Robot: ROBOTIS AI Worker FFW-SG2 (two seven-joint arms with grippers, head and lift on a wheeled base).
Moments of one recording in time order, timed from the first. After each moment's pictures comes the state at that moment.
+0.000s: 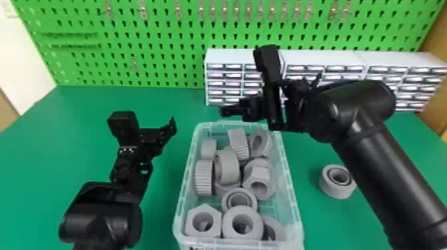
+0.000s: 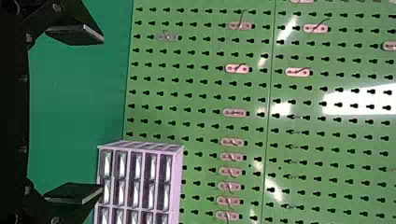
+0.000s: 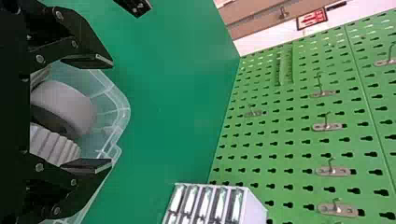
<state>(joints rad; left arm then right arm) -0.14 0.10 -0.09 -1.45 0.17 0.00 0.06 -0.66 -0.13 0.43 -1.49 -0.45 0.98 0.21</state>
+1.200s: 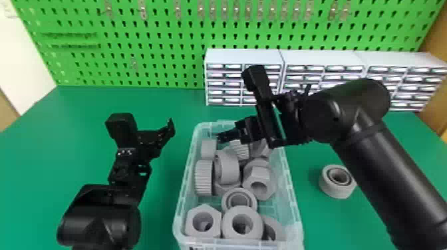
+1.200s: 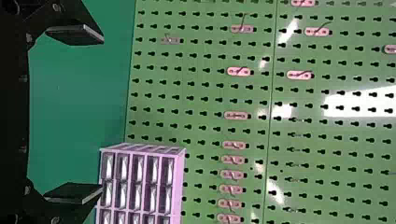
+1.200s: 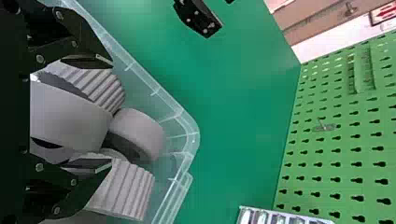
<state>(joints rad) -0.13 0.10 -0.08 -1.45 0.17 0.00 0.06 -0.67 -0.15 0.48 -1.53 -0.57 1.24 0.15</state>
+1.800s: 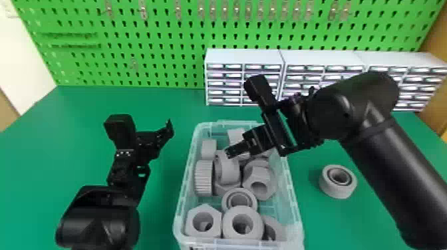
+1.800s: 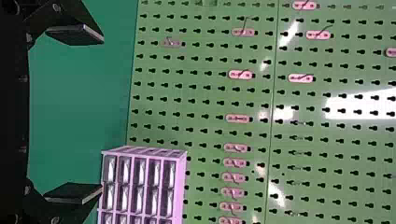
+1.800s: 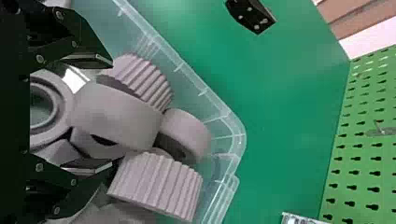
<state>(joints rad) -0.13 0.10 -0.08 -1.45 0.17 0.00 0.06 -0.68 -0.20 0.49 -1.59 -0.60 1.43 0.15</state>
